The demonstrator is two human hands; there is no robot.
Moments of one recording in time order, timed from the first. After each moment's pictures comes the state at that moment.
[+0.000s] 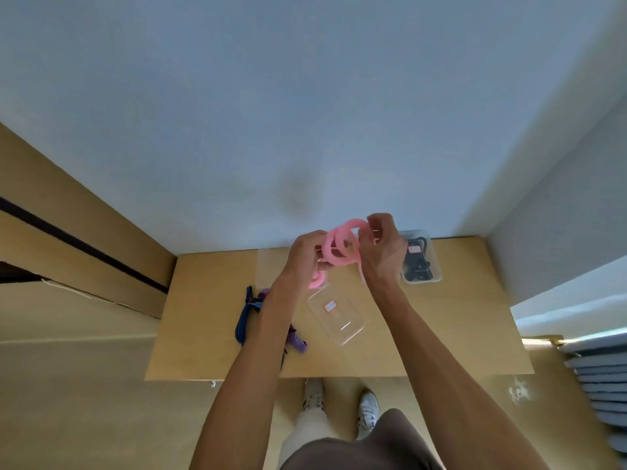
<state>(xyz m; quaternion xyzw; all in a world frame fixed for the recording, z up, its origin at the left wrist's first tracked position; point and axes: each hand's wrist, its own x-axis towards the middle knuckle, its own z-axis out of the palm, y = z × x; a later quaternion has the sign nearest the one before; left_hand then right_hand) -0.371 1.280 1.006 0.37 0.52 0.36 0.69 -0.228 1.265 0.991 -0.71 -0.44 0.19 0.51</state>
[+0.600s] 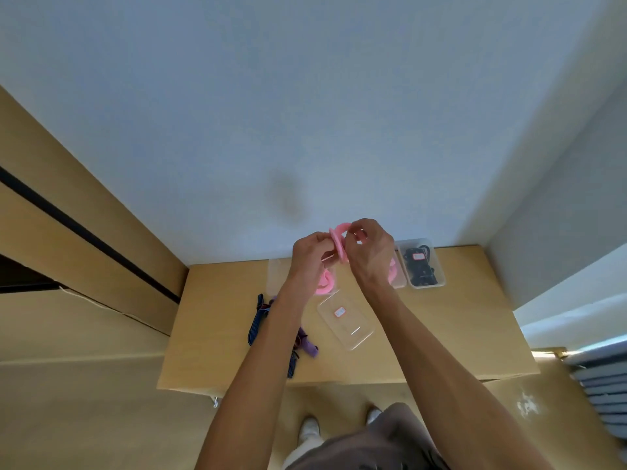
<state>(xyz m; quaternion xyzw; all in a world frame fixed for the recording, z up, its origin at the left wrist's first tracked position) -0.399 1.253 1.023 0.35 0.49 0.44 0.67 -0.282 1.239 1.025 -0.67 -0.50 0.16 0.52</state>
